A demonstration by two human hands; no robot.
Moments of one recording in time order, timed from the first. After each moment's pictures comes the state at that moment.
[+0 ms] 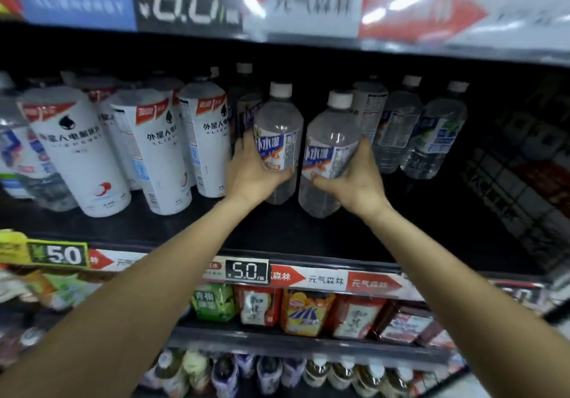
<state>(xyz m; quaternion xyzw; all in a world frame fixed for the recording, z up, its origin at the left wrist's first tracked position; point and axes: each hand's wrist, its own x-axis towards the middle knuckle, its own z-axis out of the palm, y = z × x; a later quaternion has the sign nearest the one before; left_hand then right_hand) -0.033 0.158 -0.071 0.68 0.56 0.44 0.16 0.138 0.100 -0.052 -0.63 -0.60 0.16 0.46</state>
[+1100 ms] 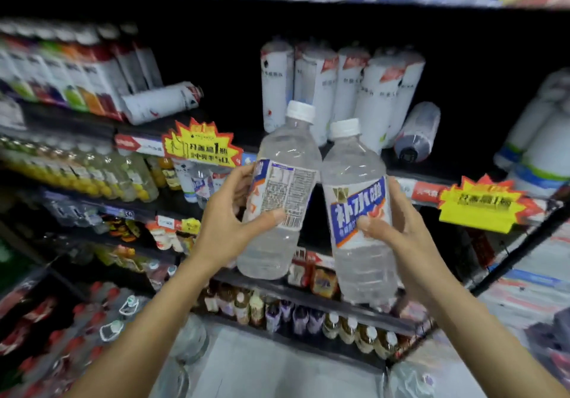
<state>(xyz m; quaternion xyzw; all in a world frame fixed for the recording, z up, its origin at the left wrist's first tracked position) -0.141 -0.154 0.208 0.67 0.43 0.53 0.30 0.101 -0.174 0.222 -0.40 -0.60 0.47 0.52</state>
